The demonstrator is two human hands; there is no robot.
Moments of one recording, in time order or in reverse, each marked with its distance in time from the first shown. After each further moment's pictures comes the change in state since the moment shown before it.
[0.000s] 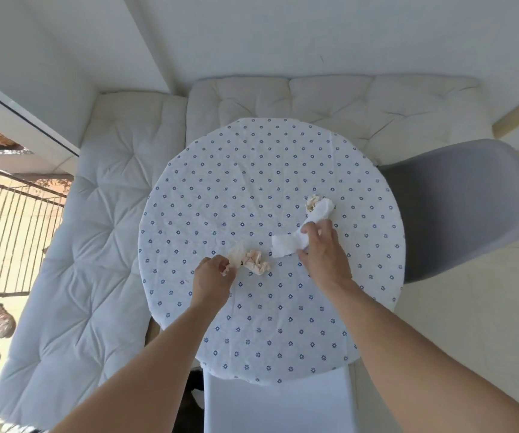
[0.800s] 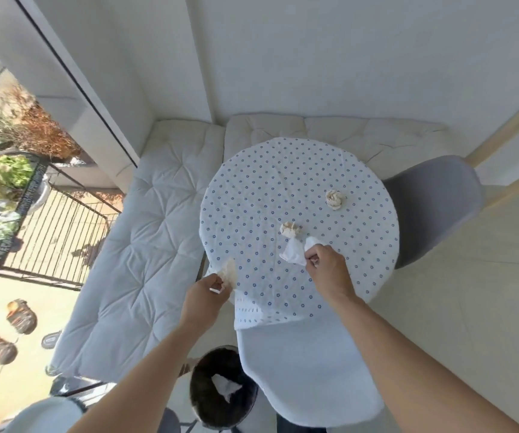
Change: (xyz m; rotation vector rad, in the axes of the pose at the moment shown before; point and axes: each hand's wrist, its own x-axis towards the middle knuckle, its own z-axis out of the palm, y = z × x) left_hand -0.203 -0.134 -0.129 -0.225 -0.006 0.045; right_hand -0.204 -0.123 -0.043 0.321 0.082 0.023
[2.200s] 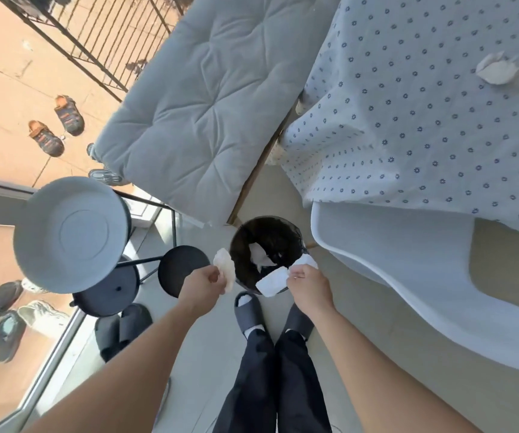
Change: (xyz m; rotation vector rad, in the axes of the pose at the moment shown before) left_hand -0.140 -0.427 0.115 -0.136 -0.105 -0.567; right_hand -0.260 0.069 0.364 0.067 -0.649 0.388
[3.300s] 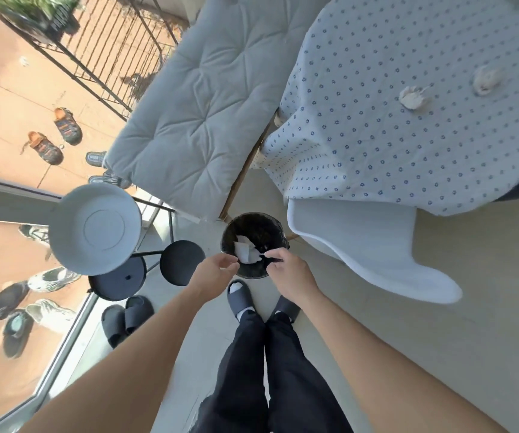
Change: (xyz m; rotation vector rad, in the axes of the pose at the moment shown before) left_hand -0.111 0.068 -0.024 -0.030 -0.123 0.095; right_hand -0.130 -0.068 -0.064 -0.054 -0.125 -0.166
